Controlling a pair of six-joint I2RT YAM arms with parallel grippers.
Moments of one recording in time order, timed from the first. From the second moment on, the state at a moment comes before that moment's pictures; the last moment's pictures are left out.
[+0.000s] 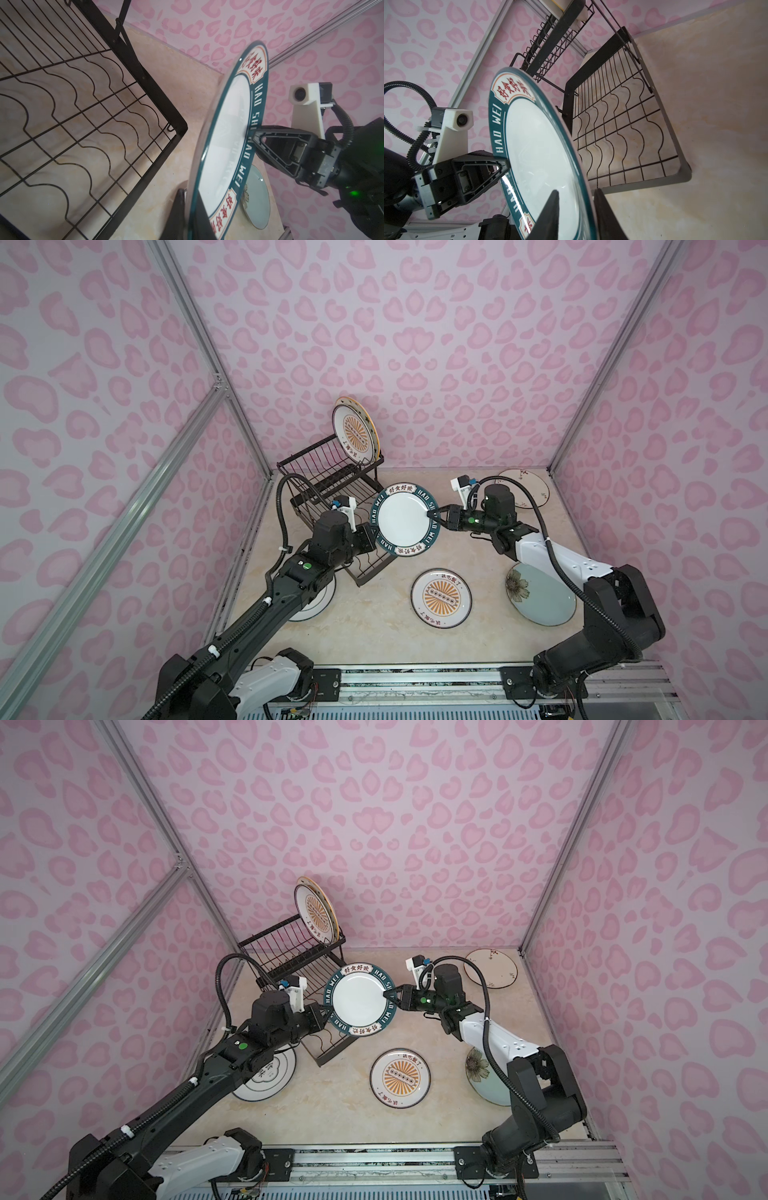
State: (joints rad) left arm -0.50 1.10 0.84 -0.22 0.13 -0.71; right arm 0.38 1.55 0.98 0.19 -0.73 0.64
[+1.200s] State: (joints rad) left arm -0.49 1.07 0.83 -0.23 0.11 -0.73; right arm 0.41 1.59 1.00 0.30 -0.81 0.72
